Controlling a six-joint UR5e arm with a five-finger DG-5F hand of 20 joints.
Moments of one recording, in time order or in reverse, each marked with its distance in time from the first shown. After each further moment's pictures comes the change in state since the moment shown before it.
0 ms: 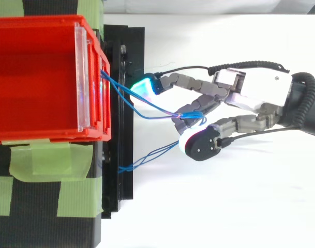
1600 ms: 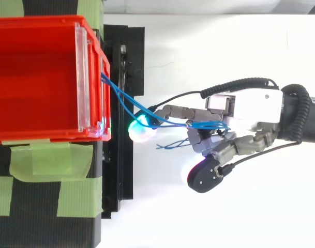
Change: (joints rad) arm -0.011 0.006 0.024 -0.094 -0.171 -0.011
